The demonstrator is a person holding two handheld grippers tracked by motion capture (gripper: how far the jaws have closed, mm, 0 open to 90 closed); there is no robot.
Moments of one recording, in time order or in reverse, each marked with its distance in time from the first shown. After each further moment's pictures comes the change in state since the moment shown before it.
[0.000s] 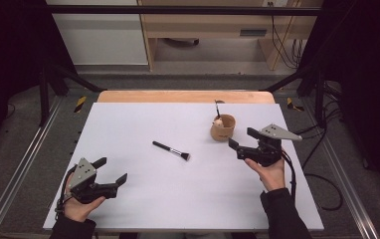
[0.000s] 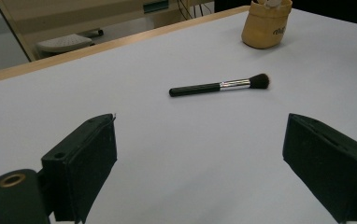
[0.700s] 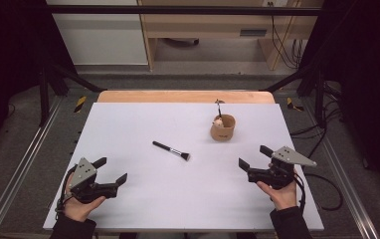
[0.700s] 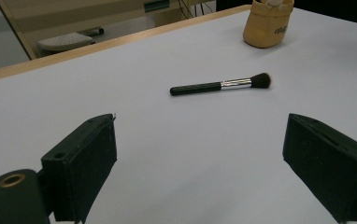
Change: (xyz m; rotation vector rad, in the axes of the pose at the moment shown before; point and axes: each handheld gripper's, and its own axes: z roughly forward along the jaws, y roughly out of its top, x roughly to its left) left arm 0.001 0.000 0.001 0.005 0.001 -0.005; right arm -0.004 -0.046 -0.039 -0.016 -0.014 0.003
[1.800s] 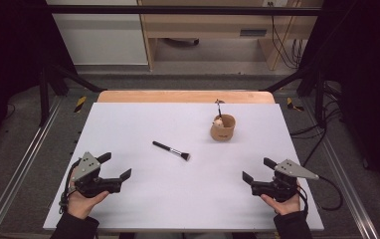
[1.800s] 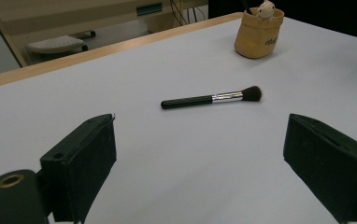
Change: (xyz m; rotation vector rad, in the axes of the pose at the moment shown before) left arm -0.002 0.018 0.010 -0.012 -0.037 -0.003; right arm -0.001 -0.031 -0.012 0.038 -0.006 0.001
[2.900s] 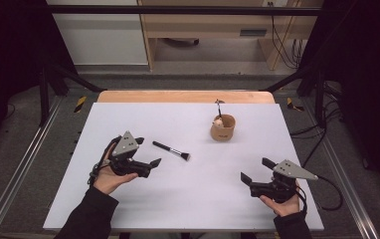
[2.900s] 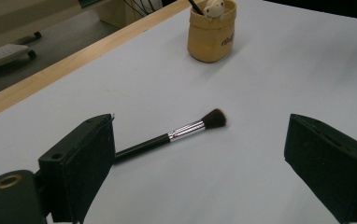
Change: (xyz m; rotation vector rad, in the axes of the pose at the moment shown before) left arm -0.027 0.056 0.076 0.123 -0.170 0.175; right arm 0.006 0.003 -0.001 -0.004 0.016 -0.014
